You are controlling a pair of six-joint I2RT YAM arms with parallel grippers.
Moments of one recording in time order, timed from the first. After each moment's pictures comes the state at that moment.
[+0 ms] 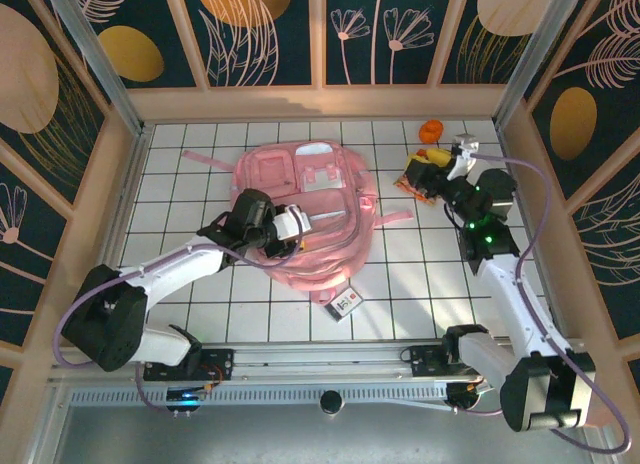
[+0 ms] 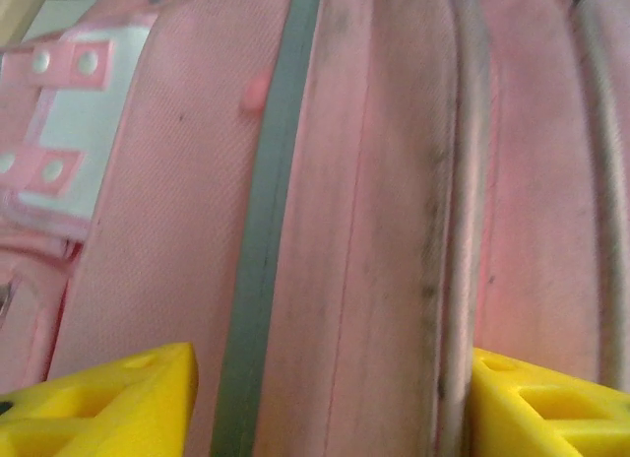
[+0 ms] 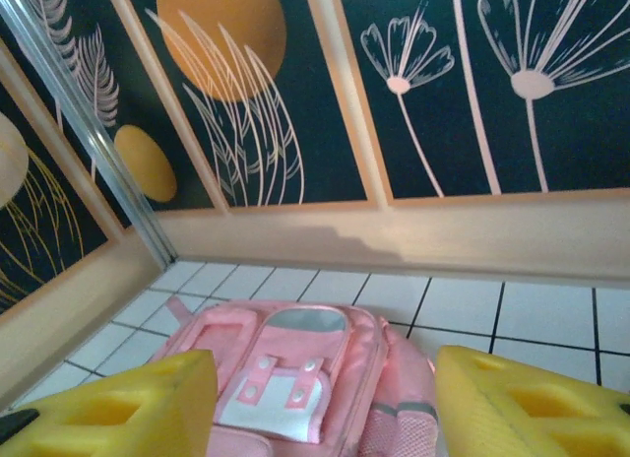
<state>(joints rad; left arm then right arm) -0.58 1.38 0.74 -0.08 0.24 0.64 0.09 0.96 0.71 0.26 -0.45 0.29</state>
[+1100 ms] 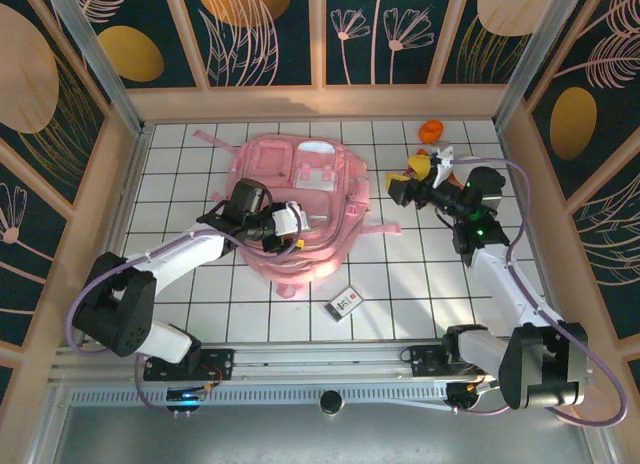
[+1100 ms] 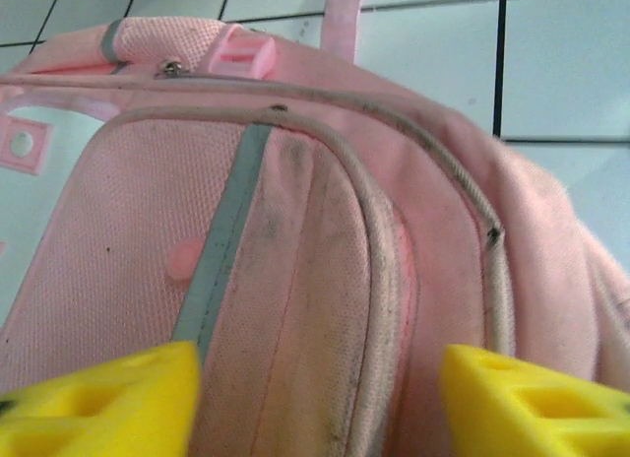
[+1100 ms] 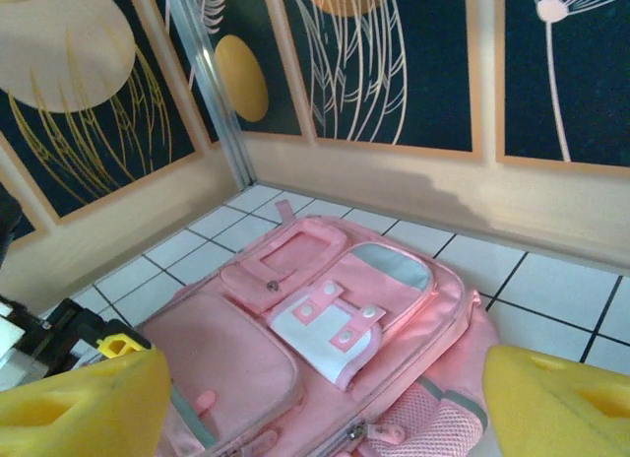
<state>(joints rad) -0.51 1.48 0.84 -0.16 0.45 0.80 0.09 1.11 0.69 0.34 -0.75 0.13</state>
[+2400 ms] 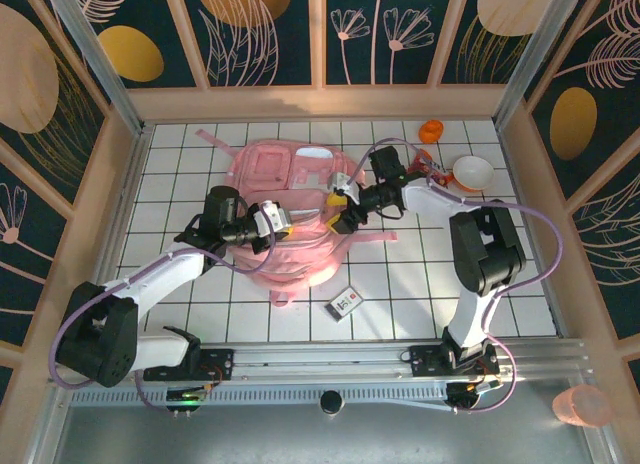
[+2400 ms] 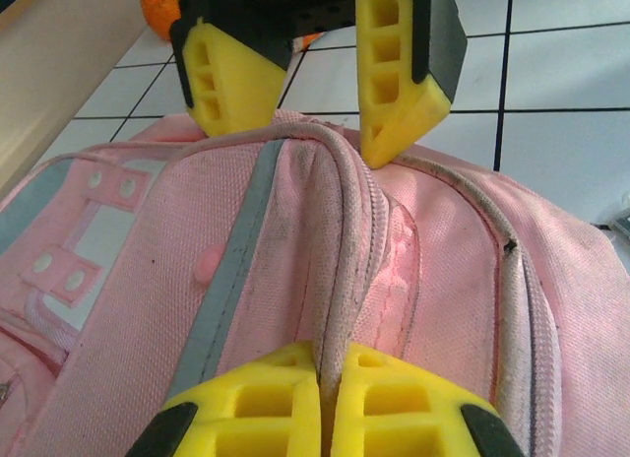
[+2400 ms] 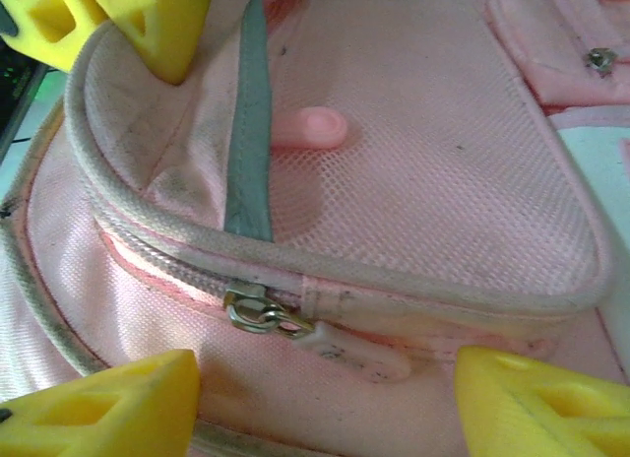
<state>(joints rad) -0.42 1.29 0.66 0.05 0.62 0.67 0.43 1.82 1.22 -0.40 -0.93 -0.79</state>
